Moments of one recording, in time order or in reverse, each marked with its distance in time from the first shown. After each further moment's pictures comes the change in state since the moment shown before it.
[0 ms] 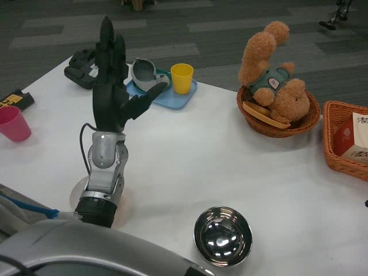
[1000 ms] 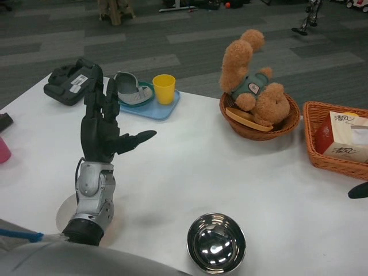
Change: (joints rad) left arm 0.003 0.094 -0.104 0.381 -0.325 -0.258 -0.135; right arm 0.068 0.021 -0.079 -0.183 -0.035 0.022 0.003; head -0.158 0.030
